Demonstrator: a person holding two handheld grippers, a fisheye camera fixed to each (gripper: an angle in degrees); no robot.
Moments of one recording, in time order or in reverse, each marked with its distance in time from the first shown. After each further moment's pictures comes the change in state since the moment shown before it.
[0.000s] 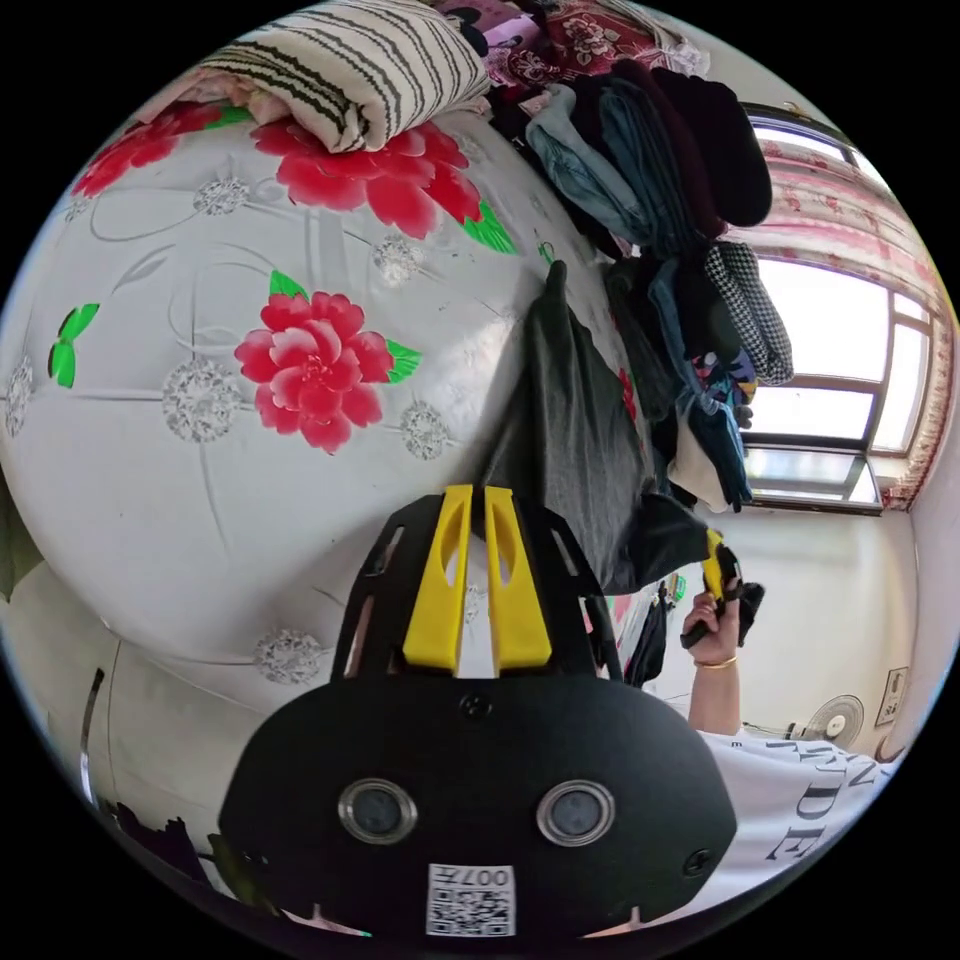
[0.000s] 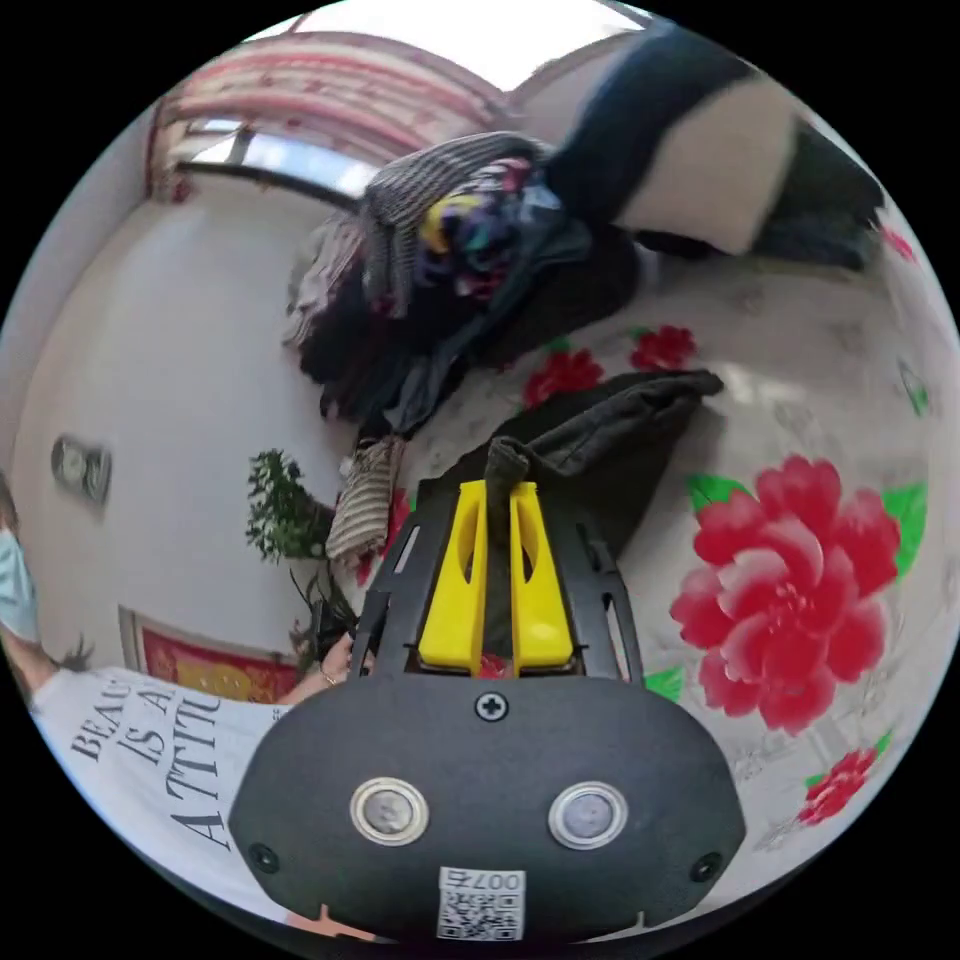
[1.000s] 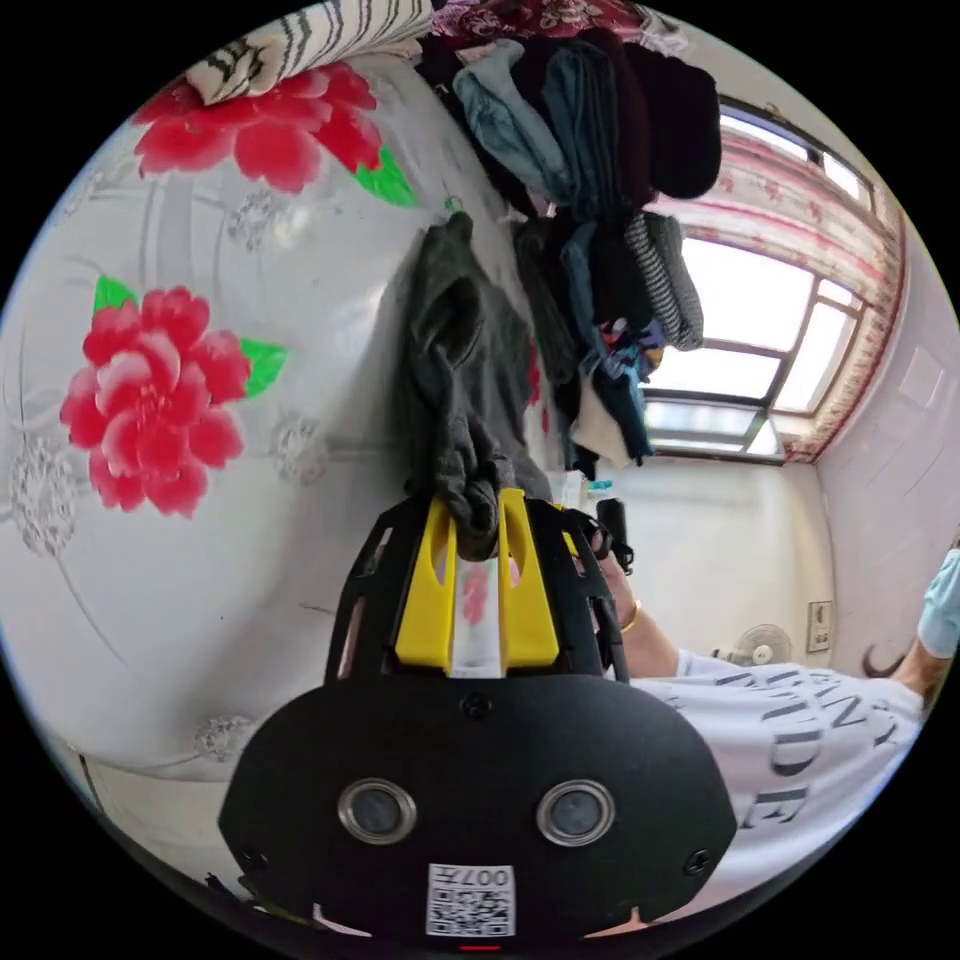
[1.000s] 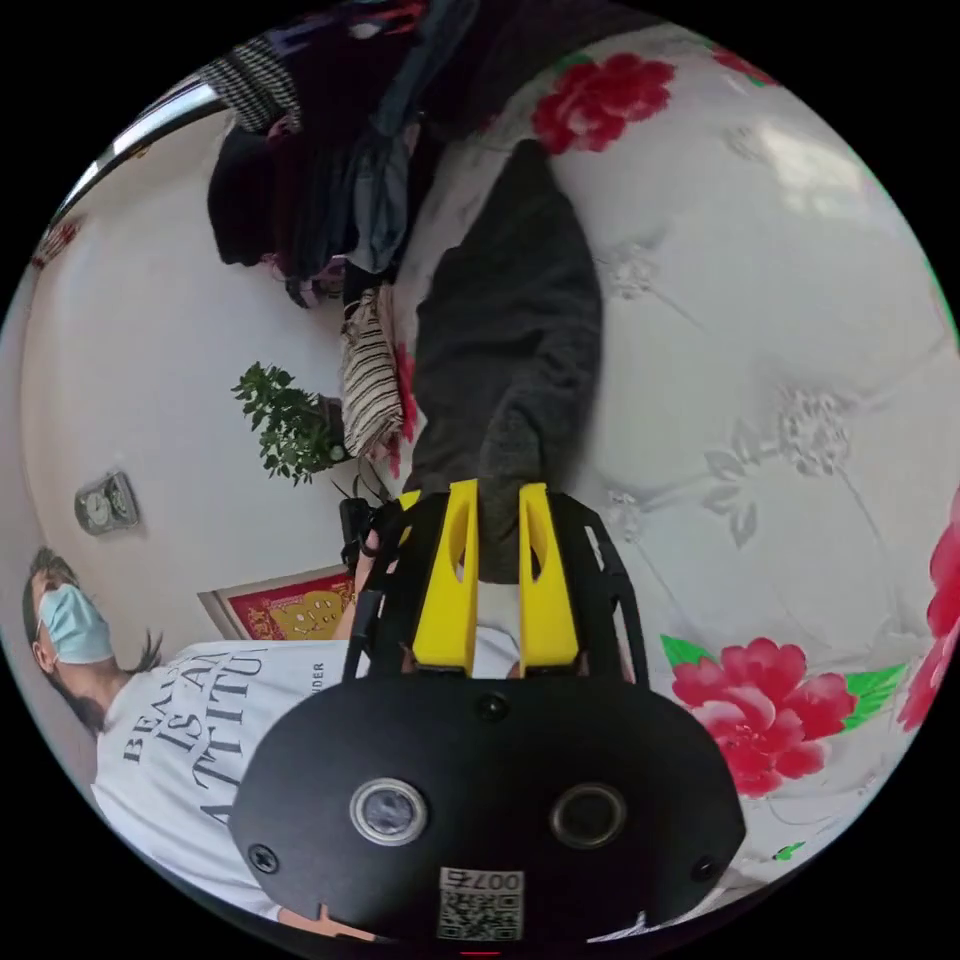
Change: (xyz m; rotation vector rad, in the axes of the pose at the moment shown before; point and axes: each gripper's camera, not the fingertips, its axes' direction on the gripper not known) left arm -0.008 0.020 -0.009 -0.123 0.360 0.070; right arm 0.034 0.020 0.209 -0.455 -0.237 0.275
